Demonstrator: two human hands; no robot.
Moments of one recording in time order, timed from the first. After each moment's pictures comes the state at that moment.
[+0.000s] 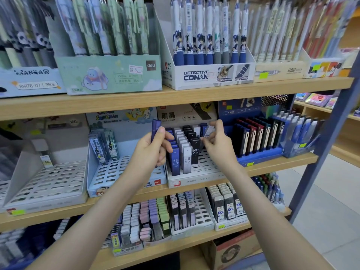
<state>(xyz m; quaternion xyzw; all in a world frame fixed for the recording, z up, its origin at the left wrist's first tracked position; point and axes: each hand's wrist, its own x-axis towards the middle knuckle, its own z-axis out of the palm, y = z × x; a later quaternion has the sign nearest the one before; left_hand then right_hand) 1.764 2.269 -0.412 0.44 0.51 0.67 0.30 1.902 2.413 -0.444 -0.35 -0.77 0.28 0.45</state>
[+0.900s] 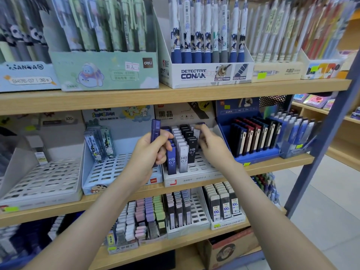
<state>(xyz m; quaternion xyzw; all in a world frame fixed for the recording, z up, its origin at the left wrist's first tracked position) 1.767 2.276 -0.418 0.43 0.48 0.69 0.33 1.903 2.421 -0.447 -0.33 -0.86 0.17 0.34</state>
